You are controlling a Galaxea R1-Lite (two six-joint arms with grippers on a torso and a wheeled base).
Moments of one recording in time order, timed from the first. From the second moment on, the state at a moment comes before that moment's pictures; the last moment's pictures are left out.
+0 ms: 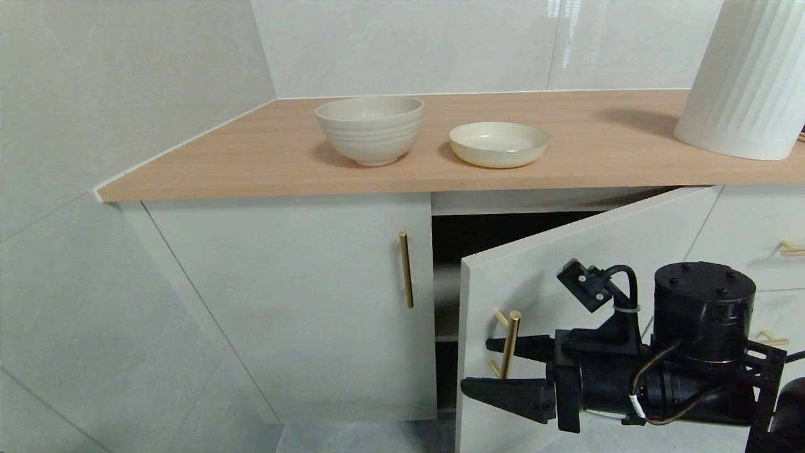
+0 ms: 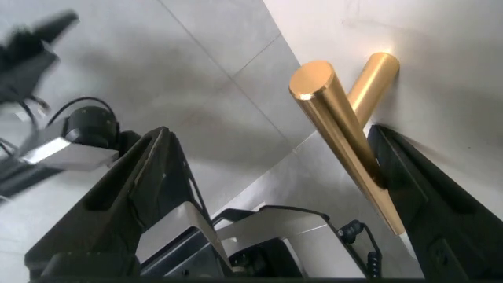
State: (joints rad) left arm -0.01 0.29 -0.28 0.06 -0.31 0.04; right arm 0.72 1.71 -0.50 -0.97 0.56 0.37
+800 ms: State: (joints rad) left arm -0.41 1.27 -0.61 -0.24 -0.48 -0.04; right arm 0.72 1.71 -0.42 -1.09 0.56 0.37
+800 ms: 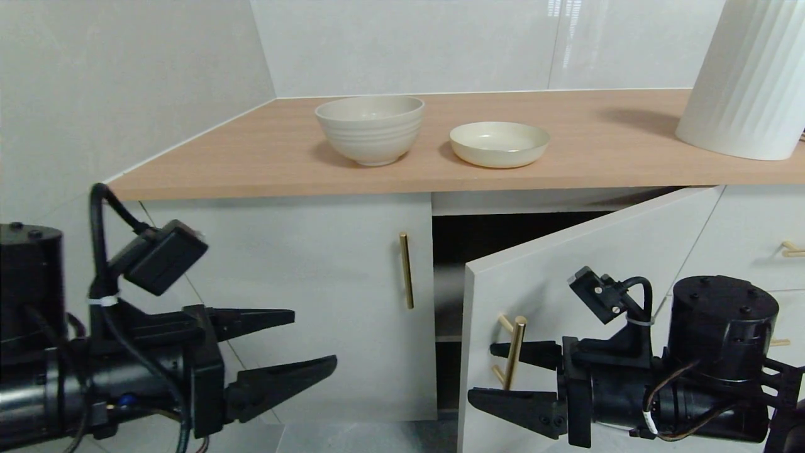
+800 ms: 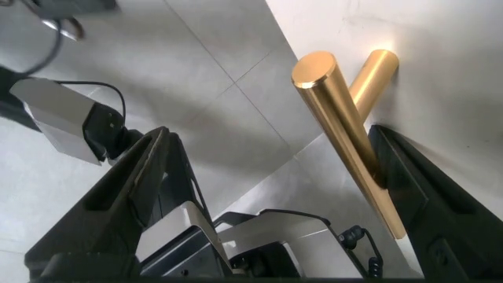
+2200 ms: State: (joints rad) left arm -0.72 2.02 -0.87 -0.90 -0.48 -0.43; right arm 0.65 1.68 -0.42 -1.07 0.48 0.32
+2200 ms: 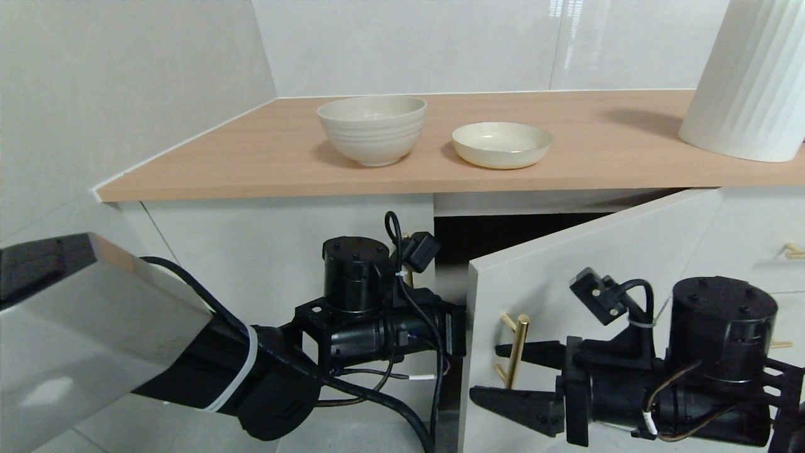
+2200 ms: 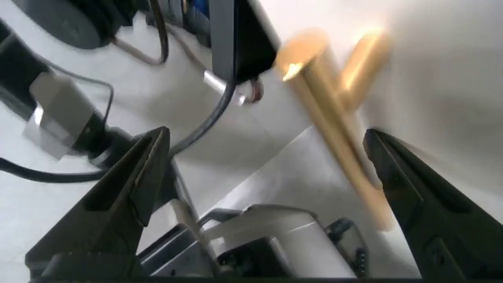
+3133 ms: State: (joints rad) left arm -0.73 1.94 -0.84 -0.90 -0.49 -0.43; right arm 0.48 1.21 -0.38 -0.61 0.42 0.21
